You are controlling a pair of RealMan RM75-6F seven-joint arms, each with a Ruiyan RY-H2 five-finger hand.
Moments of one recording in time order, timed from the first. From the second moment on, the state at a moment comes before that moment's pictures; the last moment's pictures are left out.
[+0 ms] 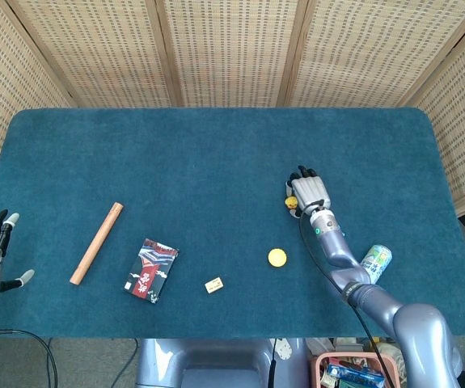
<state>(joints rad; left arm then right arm) -0.13 -1.20 -0.09 -1.56 1.39 1.44 0.14 0.92 -1.85 0.28 -0.66 -1.07 0.63 -0.18</state>
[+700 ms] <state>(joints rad) -0.13 -1.19 -0.08 -1.56 1.40 1.44 0.13 0.91 -1.81 0.28 -0.76 -1.09 0.70 -0.21</state>
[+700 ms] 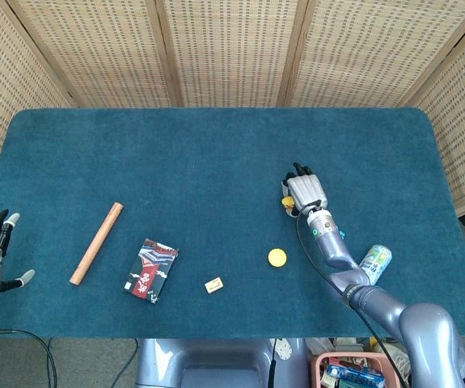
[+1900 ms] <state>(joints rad) -0.12 -1.17 -0.05 -1.59 1.47 1.46 0.10 0.66 -1.59 0.10 -1.58 -1.16 1.12 -0.61</state>
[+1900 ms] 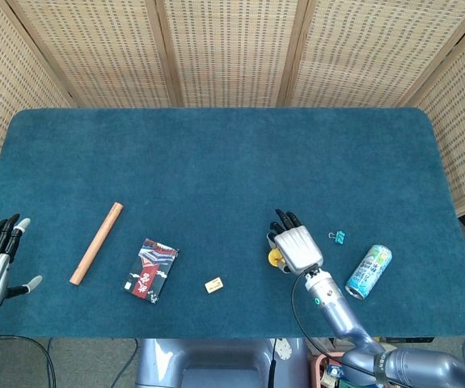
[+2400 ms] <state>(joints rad) -0.12 -1.17 -0.05 -1.59 1.45 1.45 0.11 0.68 -1.64 0.12 -1.49 -1.10 1.04 -0.60</state>
